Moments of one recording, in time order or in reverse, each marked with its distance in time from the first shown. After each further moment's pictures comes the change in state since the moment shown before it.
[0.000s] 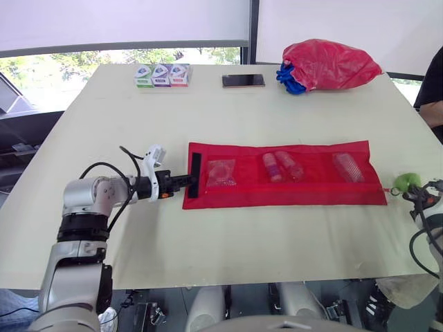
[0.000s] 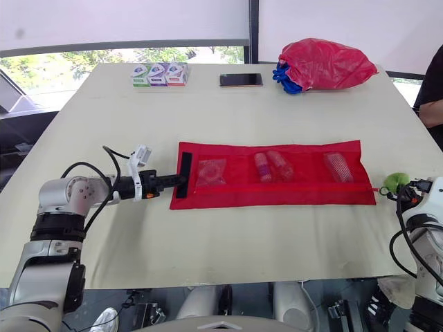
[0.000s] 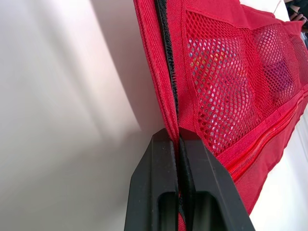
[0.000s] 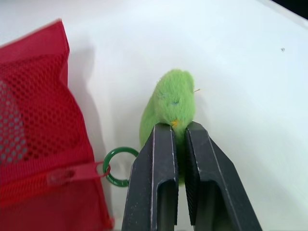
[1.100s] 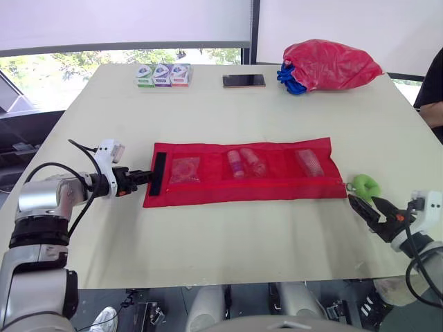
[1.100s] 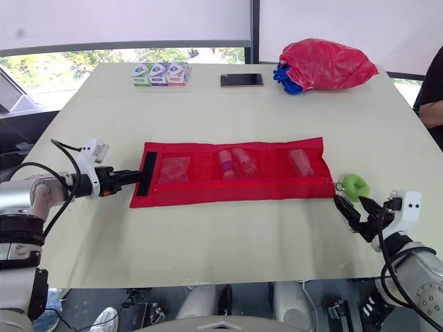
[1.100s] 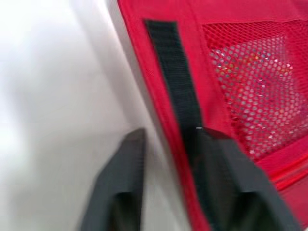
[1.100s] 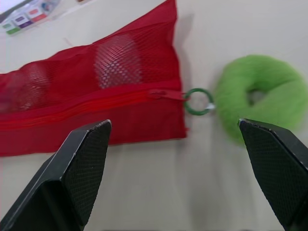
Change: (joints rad) left arm 0.043 0.202 0.003 0.098 0.179 -0.319 -0.081; right arm 0.267 0.018 0.117 -0.337 0.412 0.178 0.210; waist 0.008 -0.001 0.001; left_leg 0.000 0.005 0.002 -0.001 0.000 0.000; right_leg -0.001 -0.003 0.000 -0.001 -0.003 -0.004
